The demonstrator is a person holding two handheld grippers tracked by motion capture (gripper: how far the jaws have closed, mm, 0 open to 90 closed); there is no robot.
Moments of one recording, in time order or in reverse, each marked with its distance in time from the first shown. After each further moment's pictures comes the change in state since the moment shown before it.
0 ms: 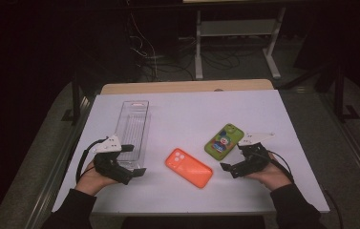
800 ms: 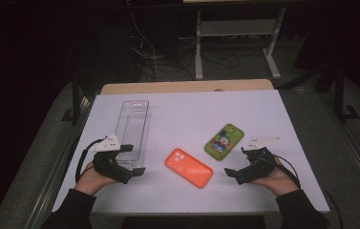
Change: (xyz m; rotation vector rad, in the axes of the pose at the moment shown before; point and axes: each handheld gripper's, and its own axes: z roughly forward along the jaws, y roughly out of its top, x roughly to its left) left arm 0.001 -0.001 -0.001 -0.005 -0.007 -0.029; right arm 0.008 0.000 -0.018 0.007 0.025 -0.014
